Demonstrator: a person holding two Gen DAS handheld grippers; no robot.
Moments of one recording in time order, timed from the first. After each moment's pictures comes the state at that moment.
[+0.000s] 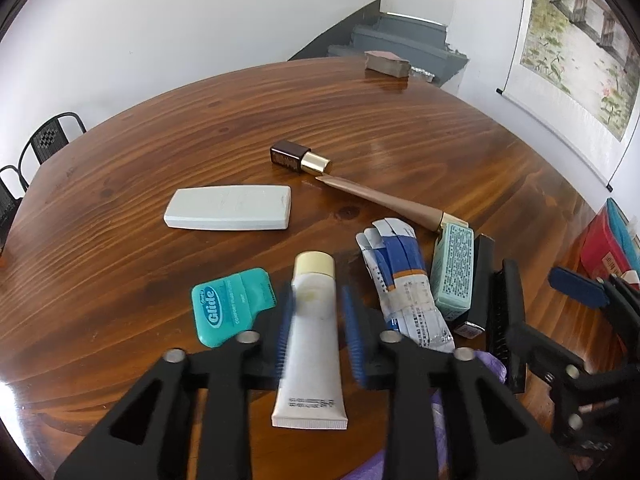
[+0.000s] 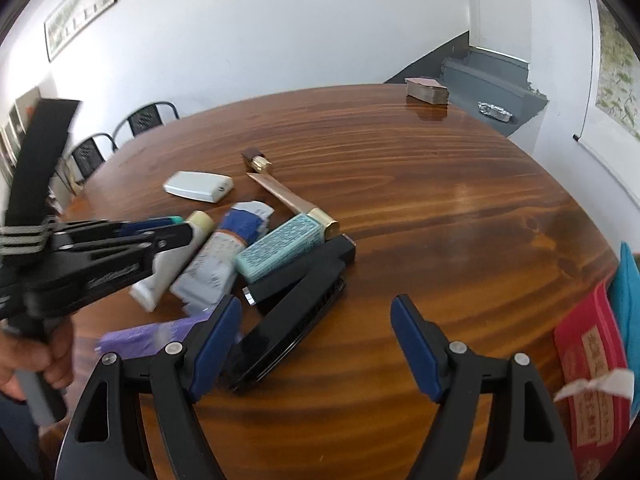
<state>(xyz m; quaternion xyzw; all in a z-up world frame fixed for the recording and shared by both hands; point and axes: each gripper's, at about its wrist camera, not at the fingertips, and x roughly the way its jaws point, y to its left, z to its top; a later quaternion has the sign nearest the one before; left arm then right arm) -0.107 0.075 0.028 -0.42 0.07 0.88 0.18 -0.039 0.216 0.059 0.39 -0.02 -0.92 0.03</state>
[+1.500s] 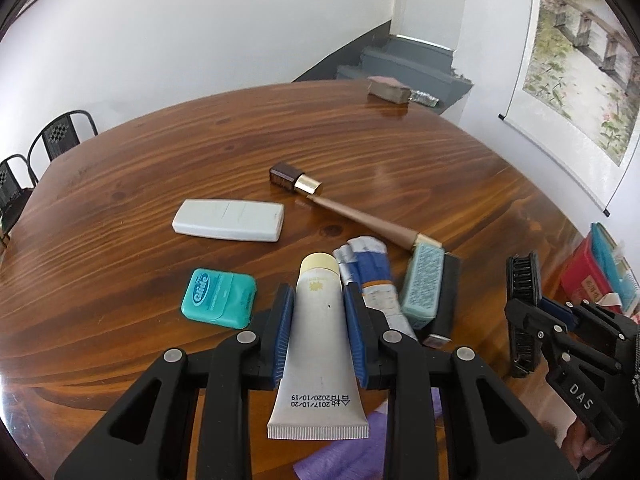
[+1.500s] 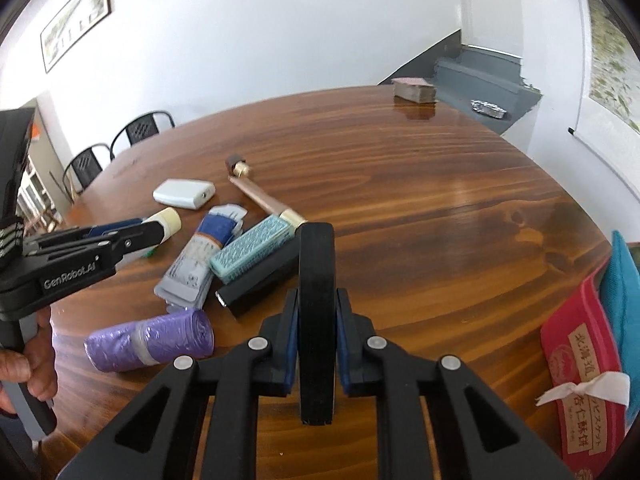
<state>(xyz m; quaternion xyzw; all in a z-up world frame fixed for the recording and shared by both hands) -0.081 0.079 0.055 -0.39 0.03 0.90 0.17 -0.021 0.247 0.065 0.37 -0.05 -0.93 0.03</state>
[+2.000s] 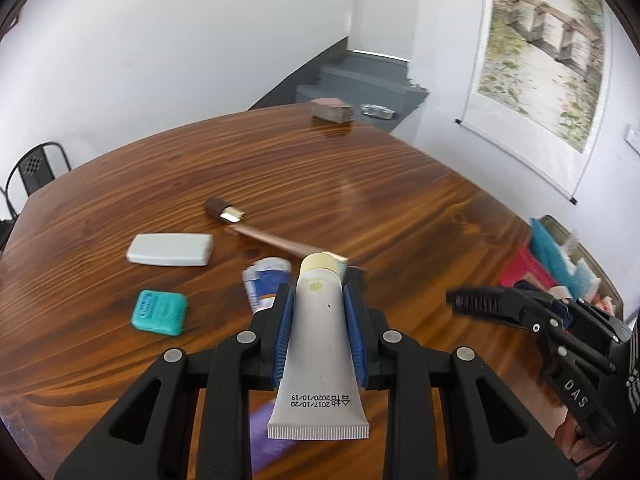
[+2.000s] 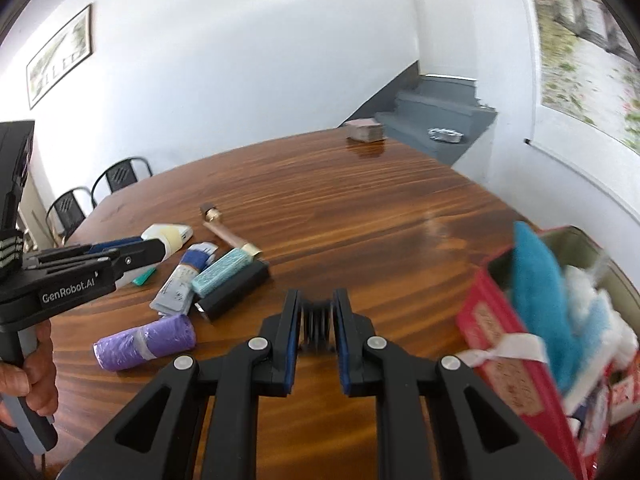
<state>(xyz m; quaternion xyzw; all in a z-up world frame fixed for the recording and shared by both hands) -0.039 0.129 0.085 -0.35 0.05 0.90 0.23 0.041 0.286 0.096 0.29 -0.07 -0.95 -0.04</state>
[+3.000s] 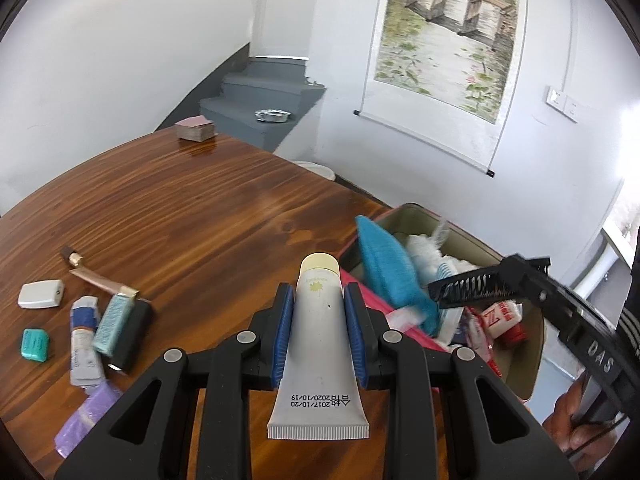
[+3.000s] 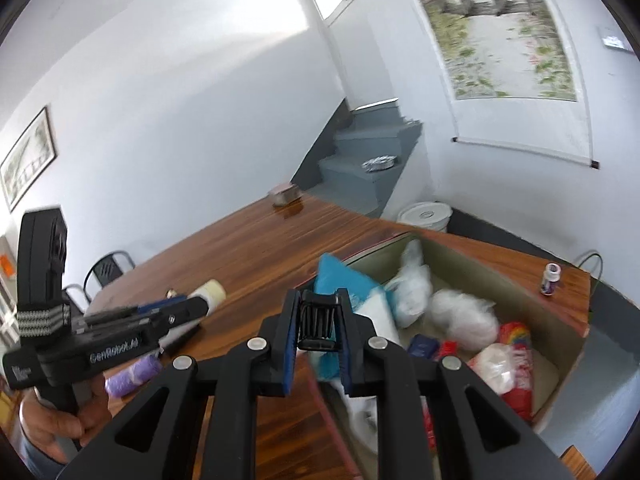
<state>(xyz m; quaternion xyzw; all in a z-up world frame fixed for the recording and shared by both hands) 0.035 0.275 0.111 -0.33 0.07 0.86 0.37 0.155 0.419 0.137 0.19 -0.19 -0.96 -0.11</state>
